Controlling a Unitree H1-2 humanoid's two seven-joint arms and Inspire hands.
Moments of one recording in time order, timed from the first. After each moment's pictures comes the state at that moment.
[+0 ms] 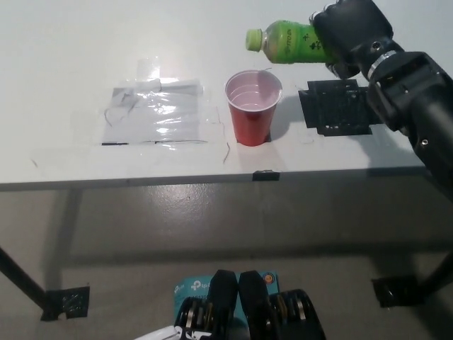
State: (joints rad) left_arm -0.01 0.49 -0.36 -0.32 -0.11 0.45 -0.57; right_arm -1.09 -0.44 0.64 0.51 -1.15 0.08 0.18
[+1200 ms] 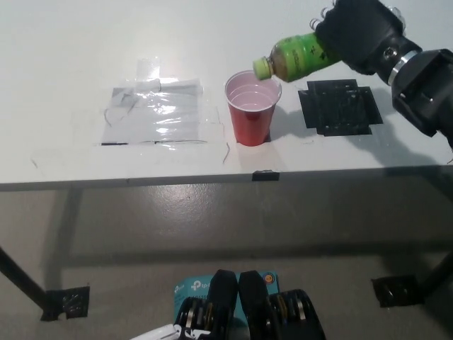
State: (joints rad) left_arm -0.02 0.49 -0.35 -0.32 -0.10 0.45 -0.57; right_arm -1.08 -0.55 0.72 0.41 -1.35 -0.12 0.07
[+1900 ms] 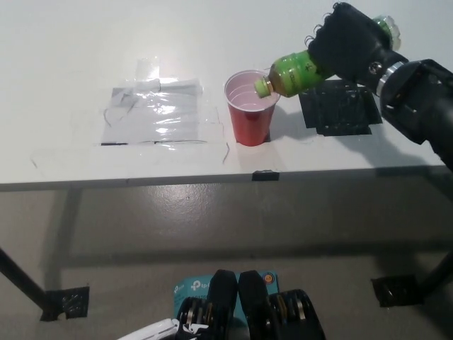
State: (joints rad) left_arm -0.03 0.49 -0.35 -0.33 -0.10 0.45 -0.57; right_arm -1.09 -0.50 0.72 0.45 -1.43 -0.11 0.12
